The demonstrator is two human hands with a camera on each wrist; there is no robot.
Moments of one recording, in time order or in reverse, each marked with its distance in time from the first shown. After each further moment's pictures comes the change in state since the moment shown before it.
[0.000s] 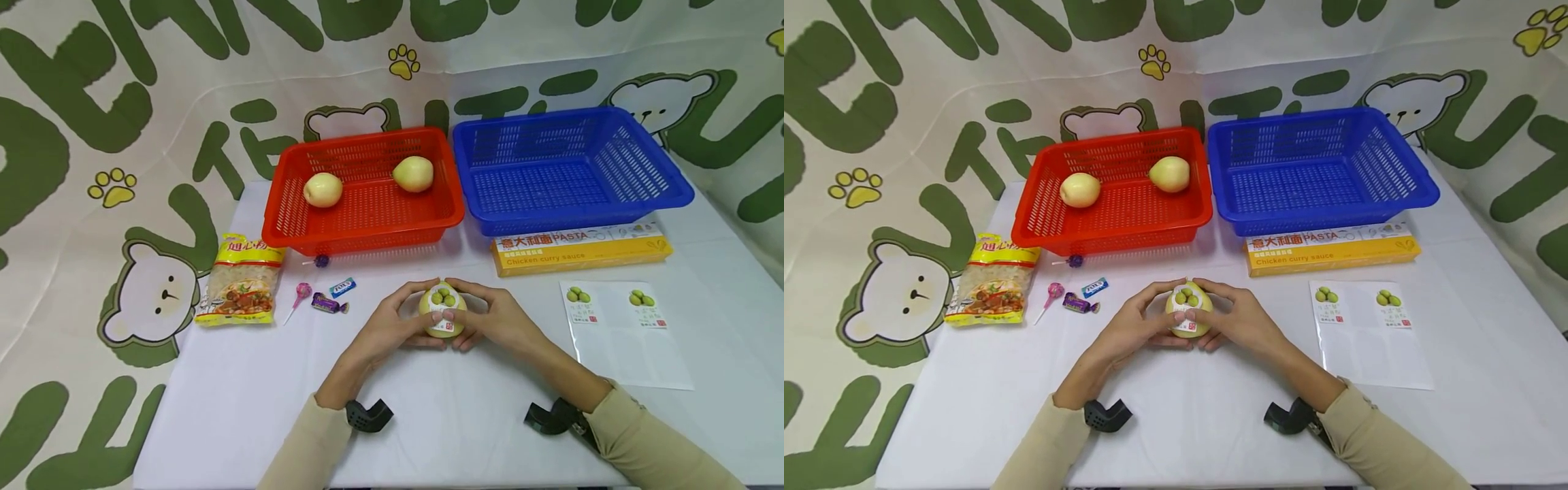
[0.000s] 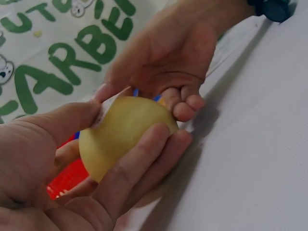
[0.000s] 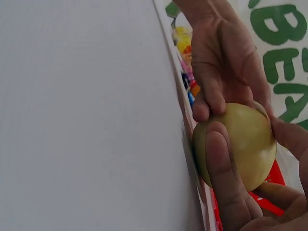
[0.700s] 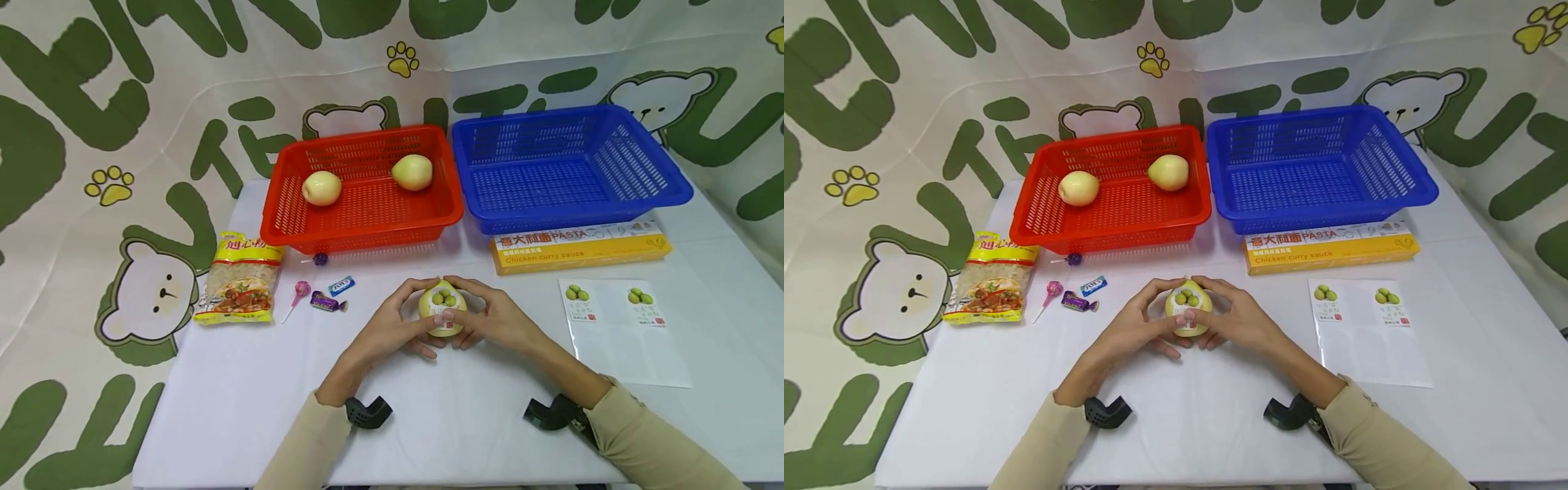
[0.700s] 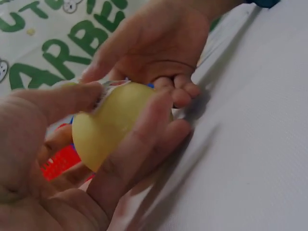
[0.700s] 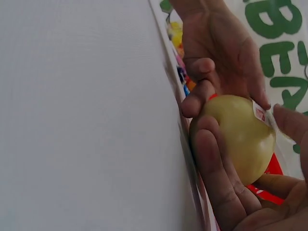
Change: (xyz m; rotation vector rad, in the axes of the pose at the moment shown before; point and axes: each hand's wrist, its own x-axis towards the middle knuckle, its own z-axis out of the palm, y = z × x) left_hand -0.001 0.000 -0.002 0.127 -0.054 0.010; right_hand 0.000 0.001 -0.005 -0.033 -0.101 -0.100
